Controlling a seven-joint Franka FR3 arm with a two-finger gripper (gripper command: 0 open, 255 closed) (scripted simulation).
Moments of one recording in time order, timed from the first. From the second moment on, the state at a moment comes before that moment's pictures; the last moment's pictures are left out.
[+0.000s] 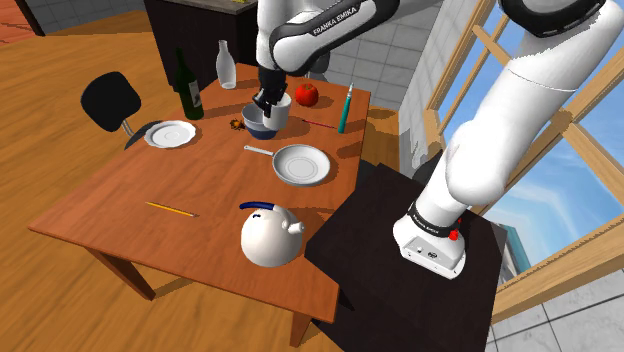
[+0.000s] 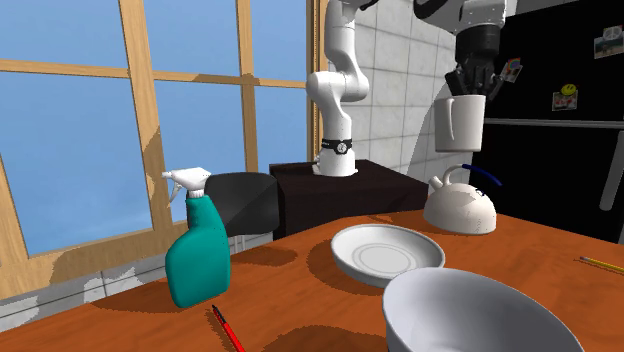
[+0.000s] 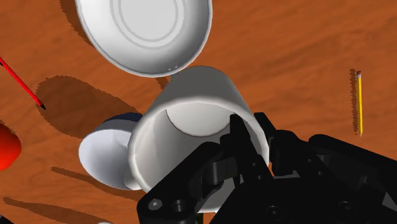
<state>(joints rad) 0.19 0.00 0.00 -2.21 -0.12 2.34 0.18</state>
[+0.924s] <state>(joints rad) 0.37 0.12 0.16 -2.06 -0.19 2.27 0.55</state>
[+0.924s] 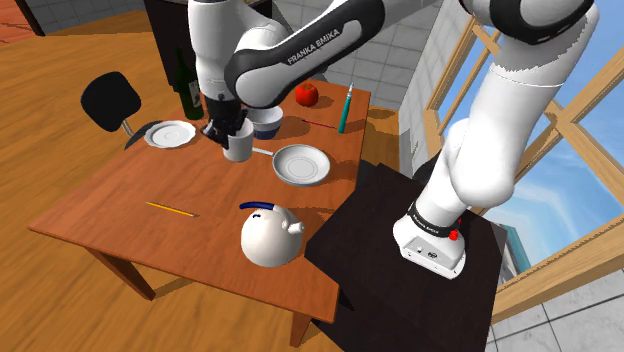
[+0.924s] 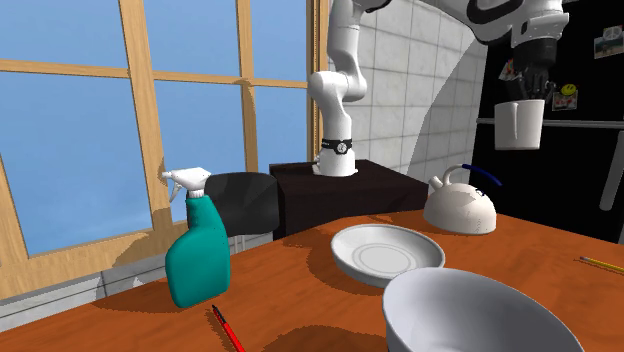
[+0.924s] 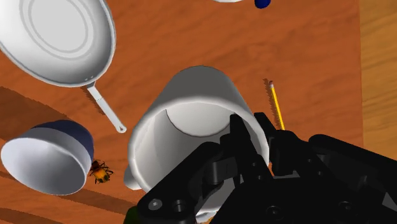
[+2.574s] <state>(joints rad) 0.61 0.49 0.23 -1.65 -0.32 2.17 0.90</state>
